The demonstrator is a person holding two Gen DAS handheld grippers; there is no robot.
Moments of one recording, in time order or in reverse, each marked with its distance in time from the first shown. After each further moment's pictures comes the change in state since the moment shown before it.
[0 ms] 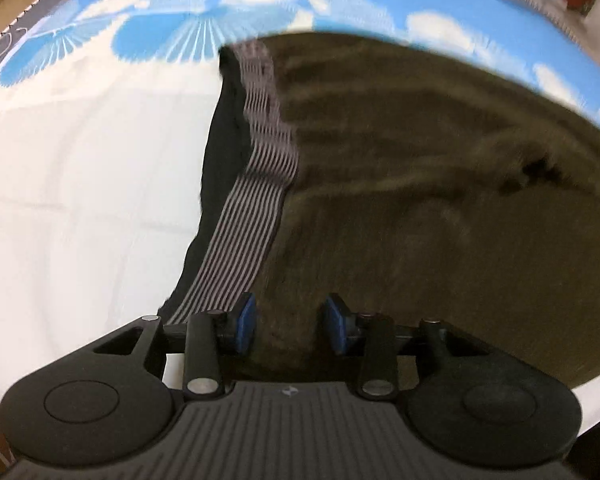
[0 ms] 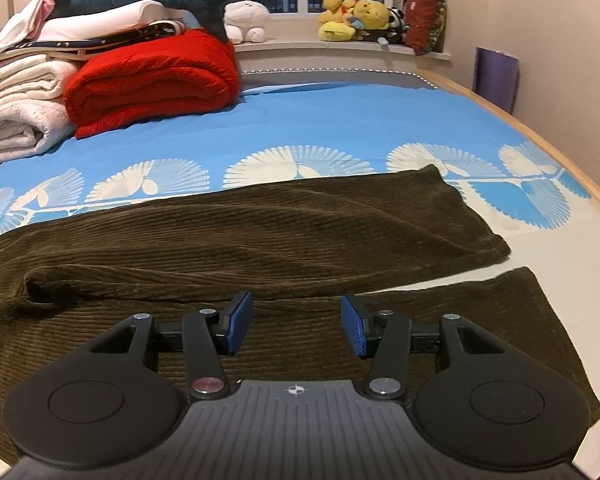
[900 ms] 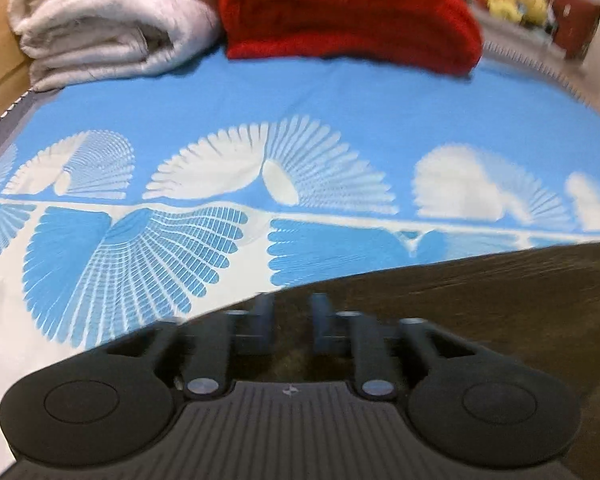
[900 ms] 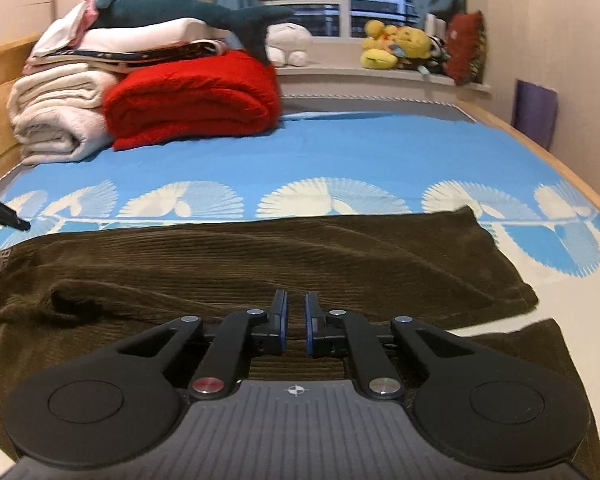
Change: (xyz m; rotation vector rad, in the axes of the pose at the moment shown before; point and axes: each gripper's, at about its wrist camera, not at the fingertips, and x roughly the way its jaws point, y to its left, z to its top) left arm 0.107 -0.048 0.230 0.103 -0.234 0.069; right arm 0.001 -0.008 0.021 -0.061 -0.070 0.097
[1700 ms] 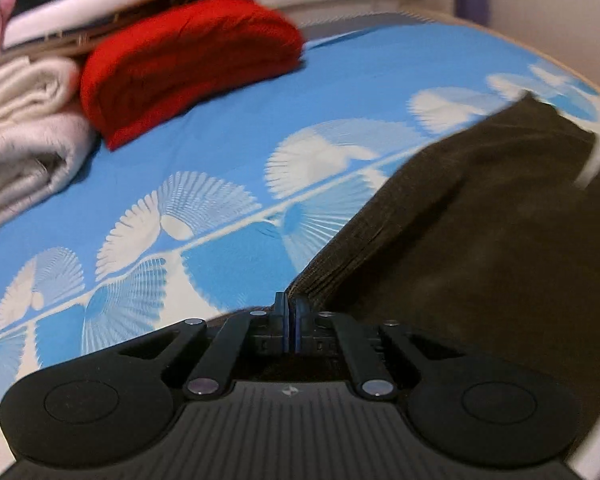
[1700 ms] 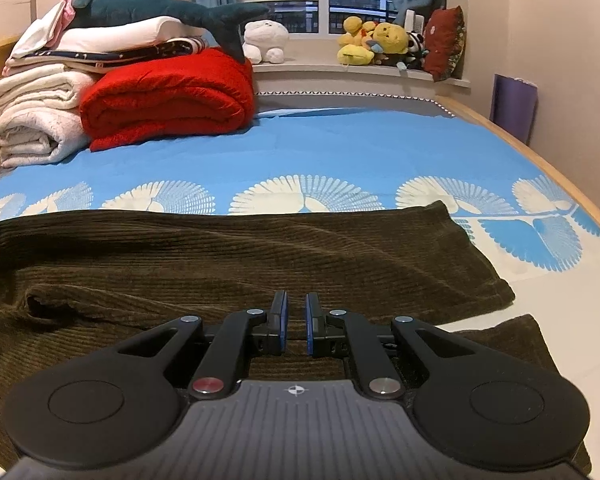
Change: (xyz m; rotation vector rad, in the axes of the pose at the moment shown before) left arm -0.151 -0.039 -0.074 0.480 -0.126 -0.188; right arm 0.000 -0.012 0.000 0.018 0.003 -0.058
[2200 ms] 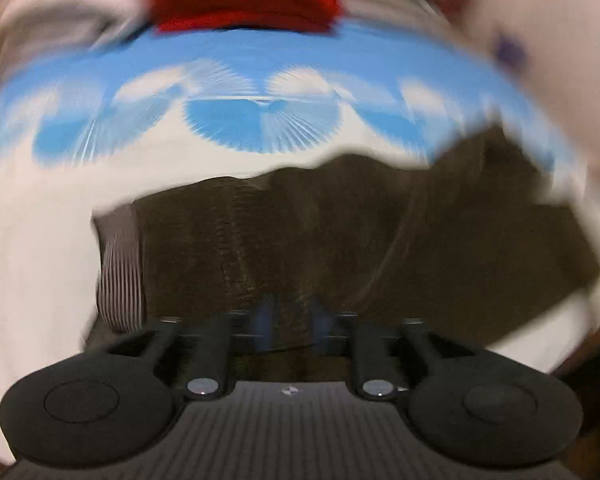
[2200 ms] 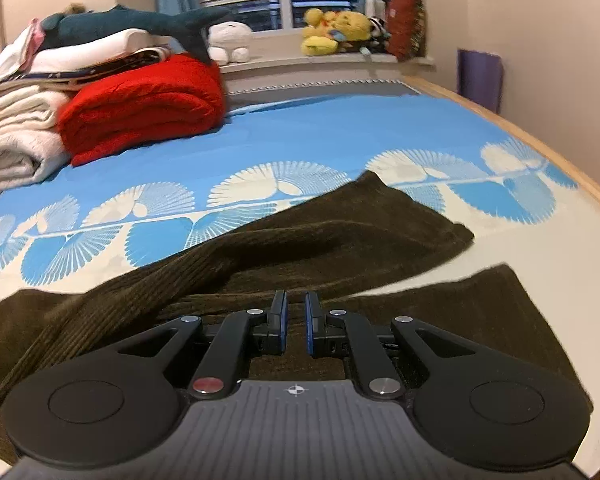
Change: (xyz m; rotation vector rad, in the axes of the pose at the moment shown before) left arm -0.082 -0.031 -0.146 -0.518 0.081 -0.131; right arm -0.027 -0.020 -0.030 0.123 0.018 -0.036
